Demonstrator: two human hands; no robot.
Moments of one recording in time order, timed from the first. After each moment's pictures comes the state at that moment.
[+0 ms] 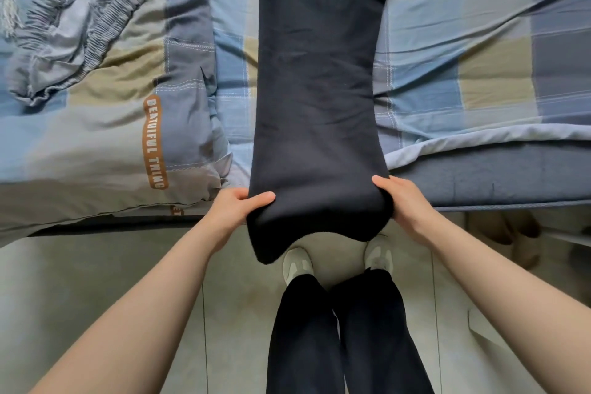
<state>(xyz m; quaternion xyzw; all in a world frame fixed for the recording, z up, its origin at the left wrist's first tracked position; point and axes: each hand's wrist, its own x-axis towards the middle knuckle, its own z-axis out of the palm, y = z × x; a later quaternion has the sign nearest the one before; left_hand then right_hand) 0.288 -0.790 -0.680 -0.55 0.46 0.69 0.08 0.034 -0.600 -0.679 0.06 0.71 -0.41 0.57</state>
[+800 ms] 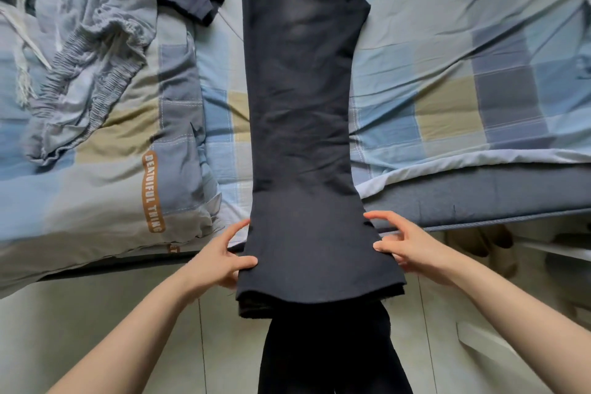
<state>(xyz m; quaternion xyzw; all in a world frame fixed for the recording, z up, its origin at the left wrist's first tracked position) 0.289 -0.793 -0.602 -0.46 0.46 0.71 0.24 0.003 -0.559 -0.582 -0.06 0.68 -0.29 0.67</state>
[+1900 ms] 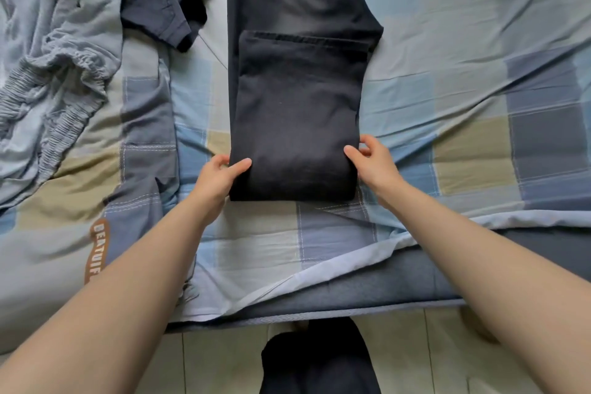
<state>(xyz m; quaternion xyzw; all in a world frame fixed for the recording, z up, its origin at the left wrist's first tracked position) 0.102 -0.937 -0.717 -0.59 0.44 0.67 -0.04 -0.127 -0.768 -0.697 -0.08 0.79 -0.43 0.43</state>
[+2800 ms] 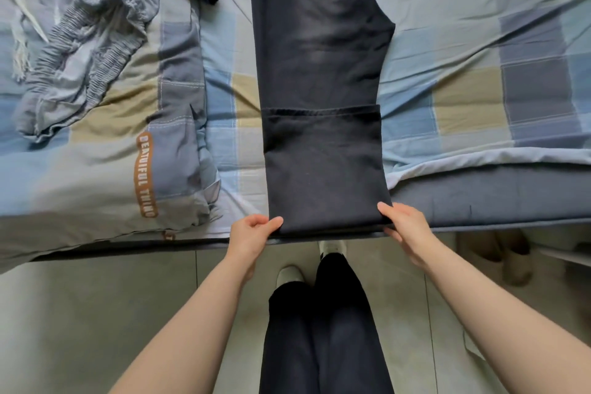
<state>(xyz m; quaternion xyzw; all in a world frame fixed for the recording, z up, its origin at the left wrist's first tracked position) 0.234 -0.740 -0.674 -0.67 0.40 0.63 0.03 0.004 -0.569 -0.674 0.11 0.77 -0.40 0.49</state>
